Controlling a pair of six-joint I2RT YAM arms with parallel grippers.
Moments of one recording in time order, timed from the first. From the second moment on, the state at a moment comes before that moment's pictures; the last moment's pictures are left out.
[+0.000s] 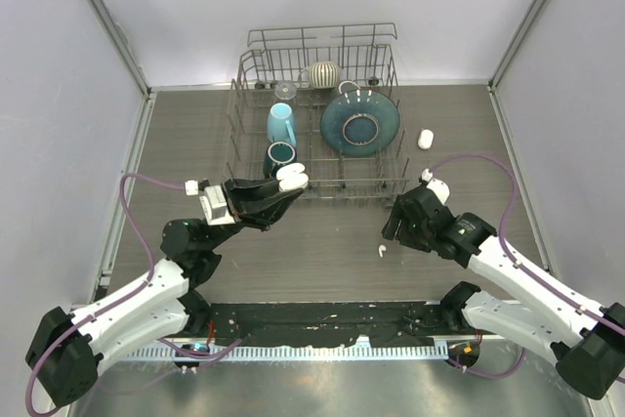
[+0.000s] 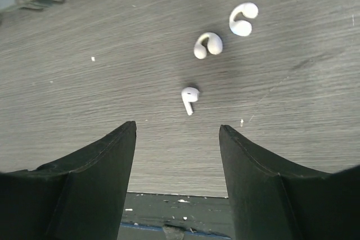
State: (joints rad) left arm -0.73 0.80 0.37 1.07 0.39 -0.20; right arm 0.68 0.86 0.70 -0.77 0.24 0.89
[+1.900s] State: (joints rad) left arm -0.73 0.84 0.37 1.06 0.39 -0.20; right arm 0.77 1.27 0.59 -0.51 0.34 0.98
